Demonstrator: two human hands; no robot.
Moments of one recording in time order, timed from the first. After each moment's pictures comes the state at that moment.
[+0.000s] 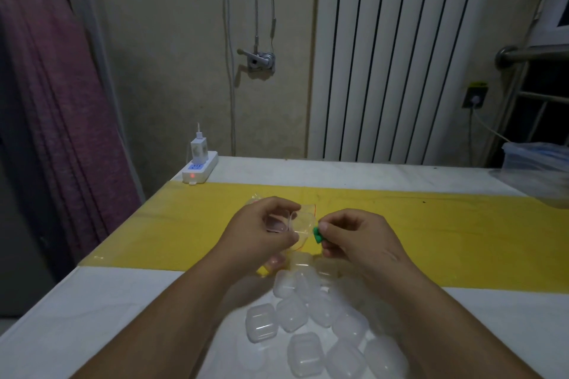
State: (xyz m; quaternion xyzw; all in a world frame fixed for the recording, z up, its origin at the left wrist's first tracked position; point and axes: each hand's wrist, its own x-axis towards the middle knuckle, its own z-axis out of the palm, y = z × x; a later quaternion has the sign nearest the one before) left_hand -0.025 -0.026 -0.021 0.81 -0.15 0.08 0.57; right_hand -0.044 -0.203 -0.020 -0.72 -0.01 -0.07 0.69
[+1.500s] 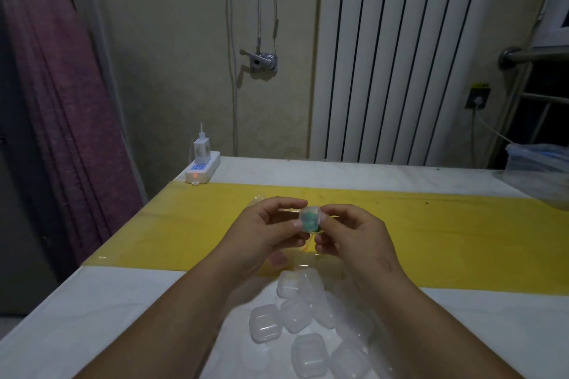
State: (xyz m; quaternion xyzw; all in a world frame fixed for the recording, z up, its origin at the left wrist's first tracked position) left_hand -0.024 -0.026 -0.023 0.65 -0.15 -0.05 0.75; right_hand -0.047 -0.183 -0.020 -0.67 0.01 -0.12 0.73
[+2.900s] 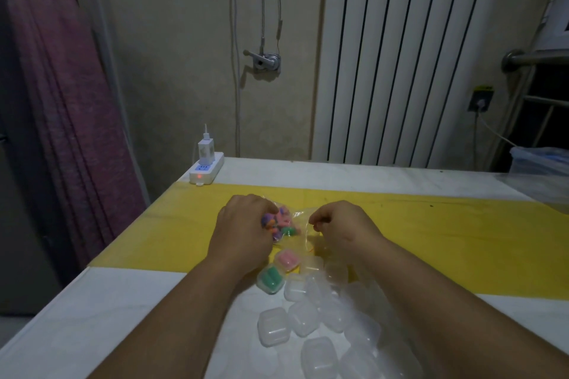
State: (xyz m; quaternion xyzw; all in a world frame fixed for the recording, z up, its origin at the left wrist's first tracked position) left_hand 0.005 -0.001 -0.036 0.94 -0.10 0.24 0.24; right_hand 0.014 -0.184 -0.020 -0.95 -0.01 -0.05 0.31
